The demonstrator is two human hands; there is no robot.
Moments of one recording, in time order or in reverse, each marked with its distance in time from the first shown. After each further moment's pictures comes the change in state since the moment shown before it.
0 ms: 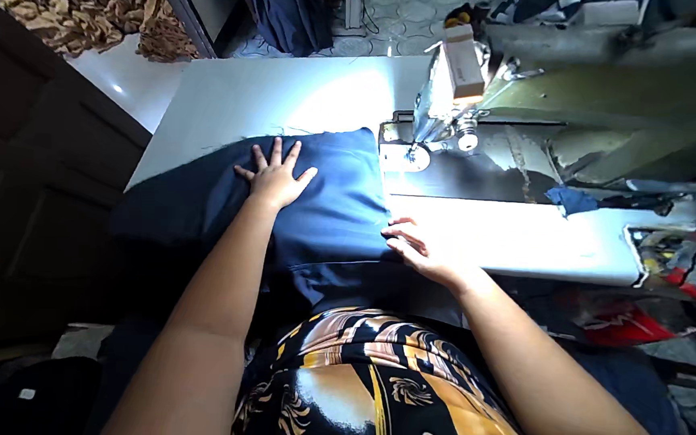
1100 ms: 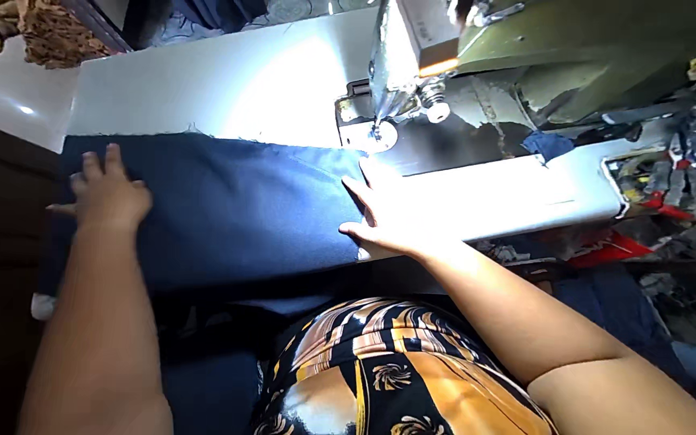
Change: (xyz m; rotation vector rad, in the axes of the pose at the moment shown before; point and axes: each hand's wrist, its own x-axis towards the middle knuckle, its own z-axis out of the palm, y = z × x) left_hand 0.030 -0.134 -0.056 -0.042 0.140 -0.122; right_hand 0.044 -0.014 0.014 -0.273 0.010 0.220
